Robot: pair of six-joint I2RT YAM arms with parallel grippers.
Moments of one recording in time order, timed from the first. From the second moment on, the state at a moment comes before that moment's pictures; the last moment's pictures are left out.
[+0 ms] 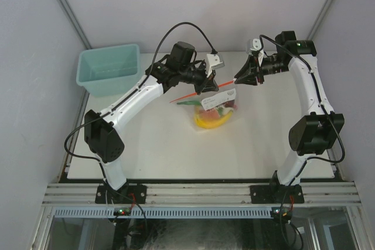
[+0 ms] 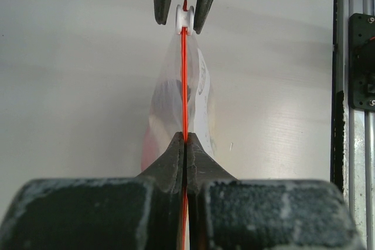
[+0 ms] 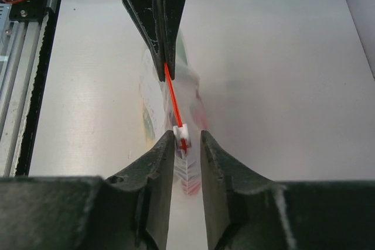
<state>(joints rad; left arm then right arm) -0.68 1.80 1.78 -0.56 0.66 0.34 0.03 1.77 1.90 -1.43 -1.22 -1.32</state>
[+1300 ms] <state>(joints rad) -0.68 1.80 1.78 -0.58 0.67 0.34 0.12 1.79 1.90 -1.51 -1.24 -1.40</state>
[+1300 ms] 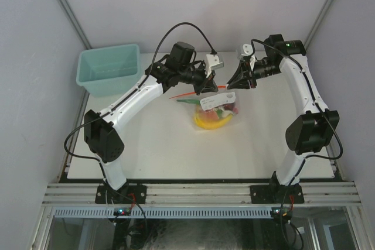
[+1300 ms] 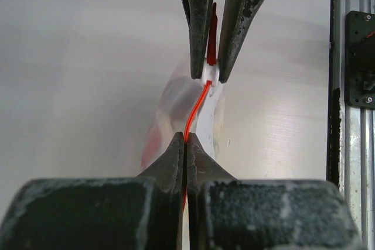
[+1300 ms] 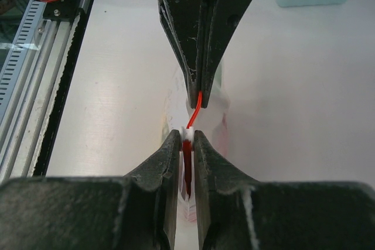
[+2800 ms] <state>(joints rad) -0.69 1.80 1.78 -0.55 0.71 0.34 0.09 1.79 1.87 -1.45 -1.30 -1.31</state>
